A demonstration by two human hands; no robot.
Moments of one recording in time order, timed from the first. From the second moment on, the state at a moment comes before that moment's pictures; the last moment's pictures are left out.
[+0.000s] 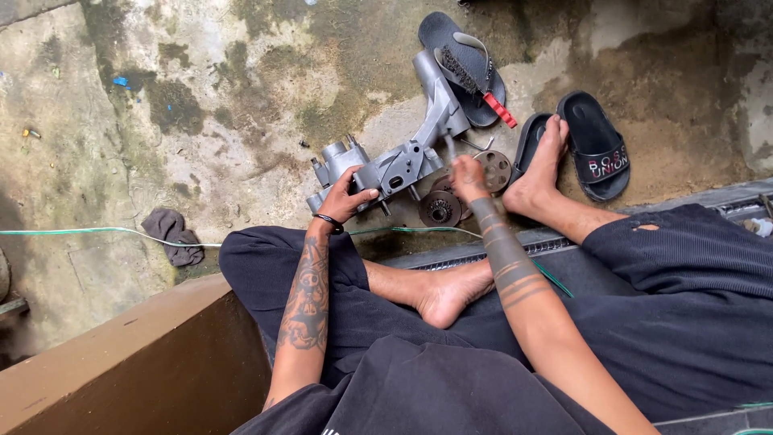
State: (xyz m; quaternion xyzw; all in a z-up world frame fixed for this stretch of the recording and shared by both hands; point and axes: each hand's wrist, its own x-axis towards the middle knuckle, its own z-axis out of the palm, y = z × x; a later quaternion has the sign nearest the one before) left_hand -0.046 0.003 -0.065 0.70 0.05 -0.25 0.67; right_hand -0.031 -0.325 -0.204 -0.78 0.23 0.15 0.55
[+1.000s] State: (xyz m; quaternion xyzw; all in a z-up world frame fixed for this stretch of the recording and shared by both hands) left_hand -0.050 -0.004 -0.043 0.79 0.02 -0.21 0.57; right_hand -0.103 -0.323 -0.118 -0.73 0.22 0.33 0.56
